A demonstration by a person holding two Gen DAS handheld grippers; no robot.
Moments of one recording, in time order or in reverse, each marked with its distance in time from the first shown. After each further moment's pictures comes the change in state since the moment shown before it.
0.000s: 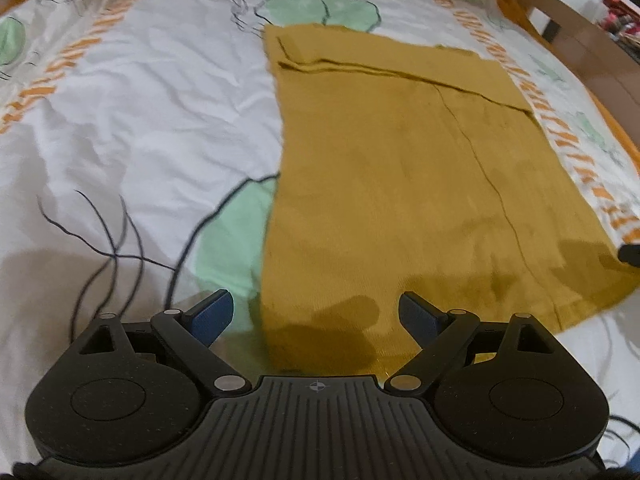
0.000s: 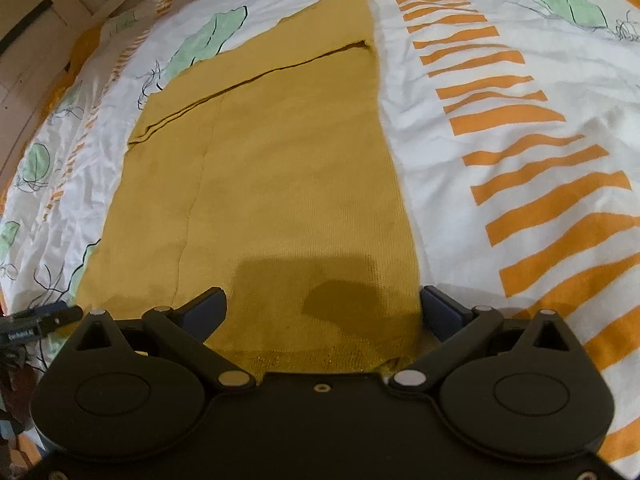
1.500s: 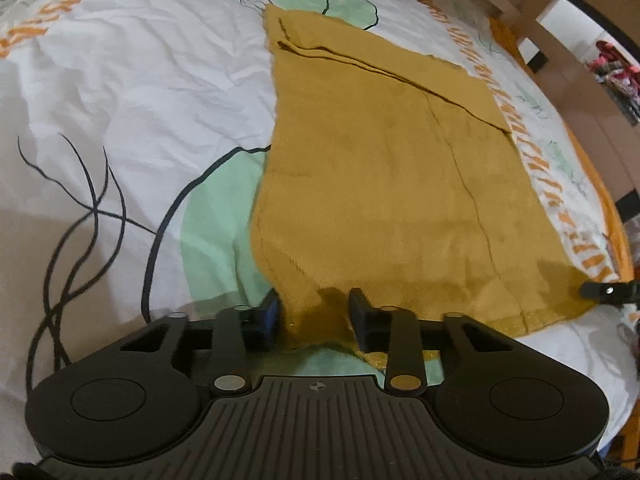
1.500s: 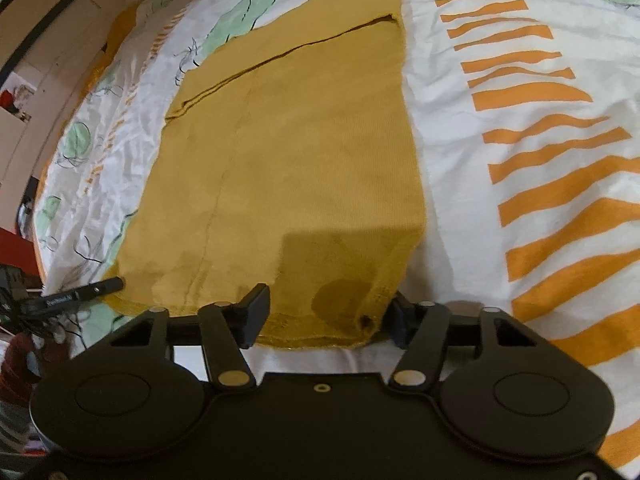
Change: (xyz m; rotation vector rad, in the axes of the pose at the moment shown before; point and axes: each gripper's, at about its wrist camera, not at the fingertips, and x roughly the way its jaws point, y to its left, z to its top) left arm 0.004 0.022 -0.009 -0.136 0.014 -0.161; right arm -0.006 -0.015 -0.002 -0.042 0.089 0.137
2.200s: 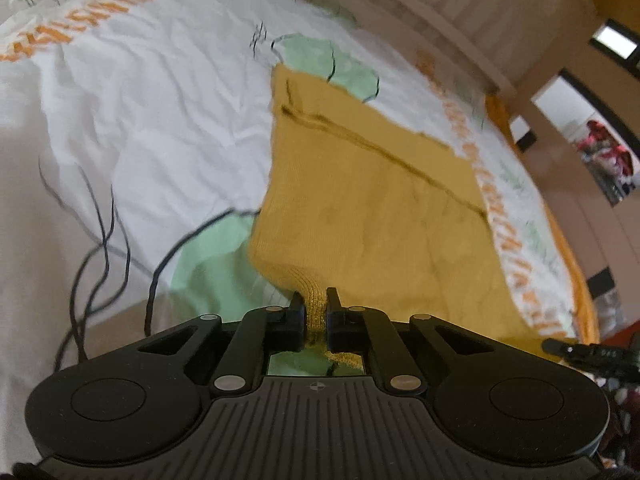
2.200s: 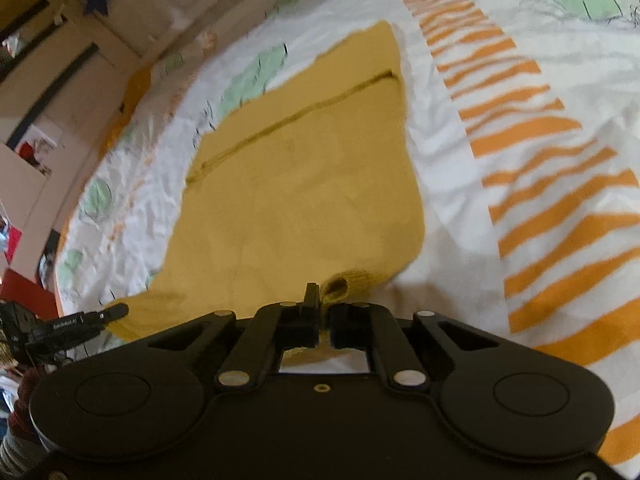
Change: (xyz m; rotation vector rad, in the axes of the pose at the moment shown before) left arm -0.029 0.001 0.012 -0.135 -0.197 -0.075; right arm -0.019 -0.007 -0.002 0.064 -0.205 0.081
